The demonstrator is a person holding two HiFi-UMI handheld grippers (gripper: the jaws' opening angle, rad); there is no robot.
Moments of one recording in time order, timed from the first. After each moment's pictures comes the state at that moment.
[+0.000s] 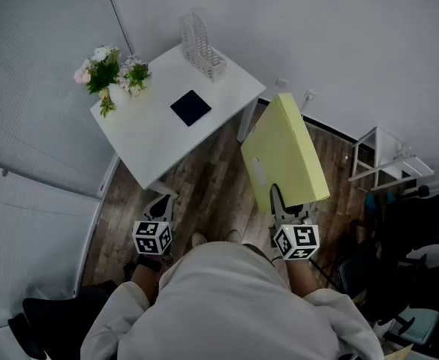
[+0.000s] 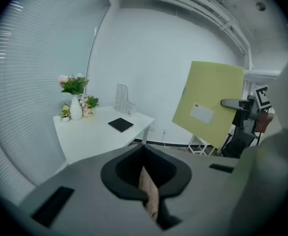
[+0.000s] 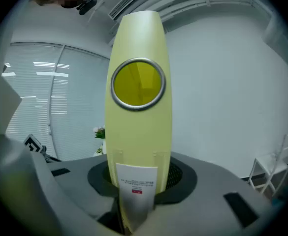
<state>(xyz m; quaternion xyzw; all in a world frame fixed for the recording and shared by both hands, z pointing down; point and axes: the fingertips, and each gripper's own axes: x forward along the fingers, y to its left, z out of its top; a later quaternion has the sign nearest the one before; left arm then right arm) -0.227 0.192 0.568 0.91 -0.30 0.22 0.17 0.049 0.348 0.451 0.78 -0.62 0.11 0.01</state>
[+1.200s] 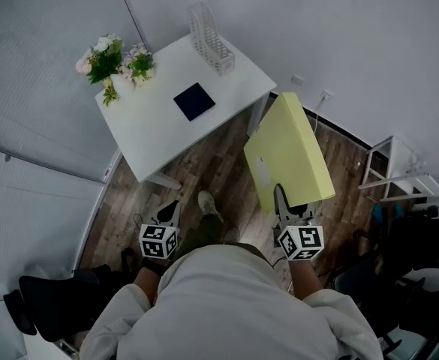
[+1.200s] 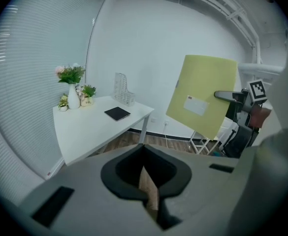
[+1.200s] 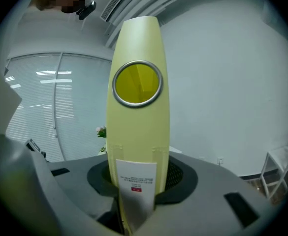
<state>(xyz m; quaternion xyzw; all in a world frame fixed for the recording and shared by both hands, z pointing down) -0.176 0.232 0.605 0.89 -0.31 0.27 0.19 0.116 0.334 0.482 0.74 -0.66 0.13 -0.01</state>
